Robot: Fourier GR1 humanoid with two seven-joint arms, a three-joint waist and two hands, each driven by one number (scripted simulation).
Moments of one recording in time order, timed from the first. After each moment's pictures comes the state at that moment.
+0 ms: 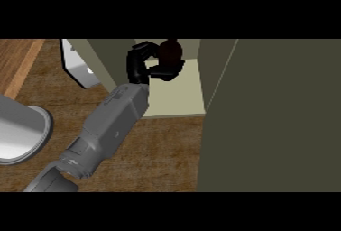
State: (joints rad) left arm -1.07 0.04 -0.31 -0.36 0.81 0.60 -0.50; right arm 0.24 -0.13 0.25 -2.50 -0.12 0.15 0.36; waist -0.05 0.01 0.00
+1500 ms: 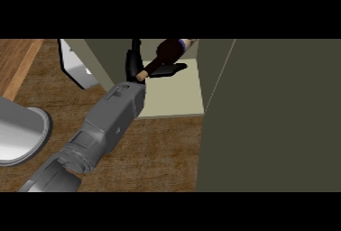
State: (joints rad) left arm -1.15 0.03 -0.31 -0.15 0.66 0.58 -0.58; right arm 0.27 -0.10 0.30 -2.50 -0.12 0.18 0.34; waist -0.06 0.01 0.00
